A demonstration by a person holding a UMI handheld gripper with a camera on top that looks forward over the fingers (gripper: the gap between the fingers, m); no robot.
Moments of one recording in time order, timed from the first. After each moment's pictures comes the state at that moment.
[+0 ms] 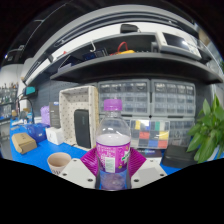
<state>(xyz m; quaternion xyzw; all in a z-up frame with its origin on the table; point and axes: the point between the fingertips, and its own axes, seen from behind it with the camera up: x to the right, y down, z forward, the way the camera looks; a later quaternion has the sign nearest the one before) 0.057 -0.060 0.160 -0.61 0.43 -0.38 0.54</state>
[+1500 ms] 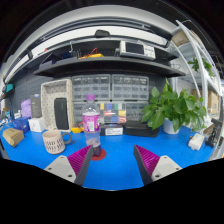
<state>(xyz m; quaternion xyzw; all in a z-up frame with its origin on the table) -0.109 -0.156 0.115 -0.53 0.56 -0.46 0.43</state>
